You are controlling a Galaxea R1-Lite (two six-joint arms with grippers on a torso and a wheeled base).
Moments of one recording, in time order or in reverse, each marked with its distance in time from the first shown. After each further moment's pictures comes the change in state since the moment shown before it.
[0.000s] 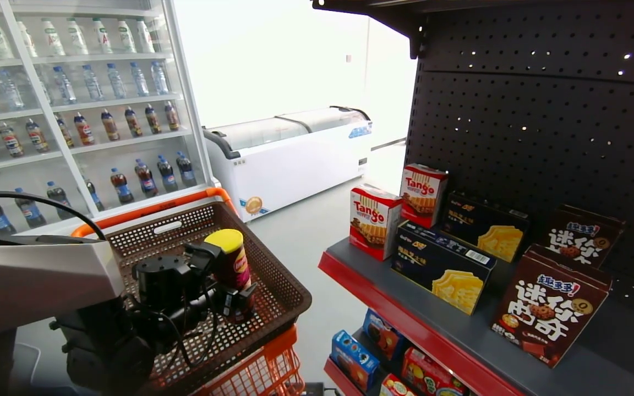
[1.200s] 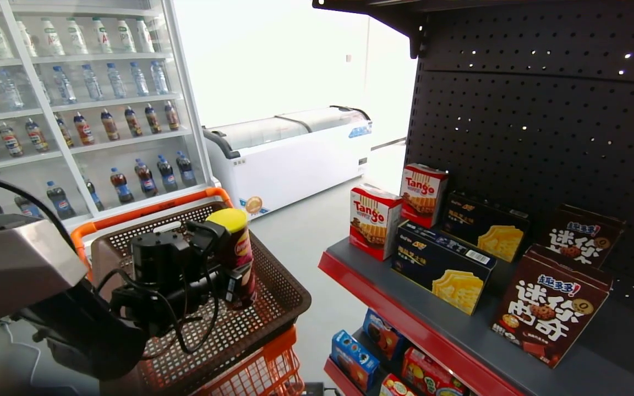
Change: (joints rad) left arm -0.048 -0.205 -0.074 0.275 -0.013 0.009; right arm 0.000 0.000 0.000 0.000 0.000 0.000
